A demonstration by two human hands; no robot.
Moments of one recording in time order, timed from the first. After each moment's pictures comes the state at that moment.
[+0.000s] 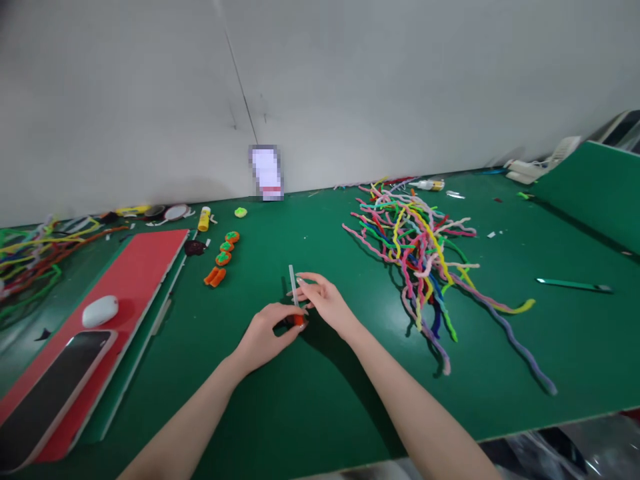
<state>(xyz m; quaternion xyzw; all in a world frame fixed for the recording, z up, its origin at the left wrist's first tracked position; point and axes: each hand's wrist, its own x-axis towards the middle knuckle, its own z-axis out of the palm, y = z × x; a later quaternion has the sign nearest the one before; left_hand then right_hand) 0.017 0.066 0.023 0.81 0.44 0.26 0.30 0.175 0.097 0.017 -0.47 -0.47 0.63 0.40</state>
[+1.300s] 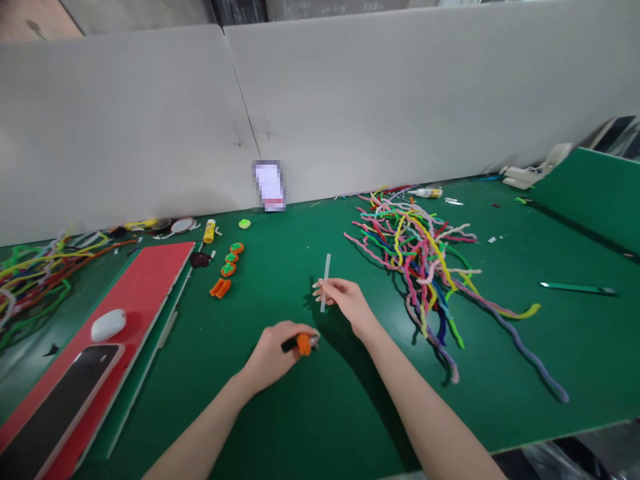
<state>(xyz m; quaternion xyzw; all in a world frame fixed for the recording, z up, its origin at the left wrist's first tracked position) 0.022 0.058 0.021 0.77 0.44 0.26 0.39 0.200 0.109 0.015 -0.53 -0.41 0.59 0.45</state>
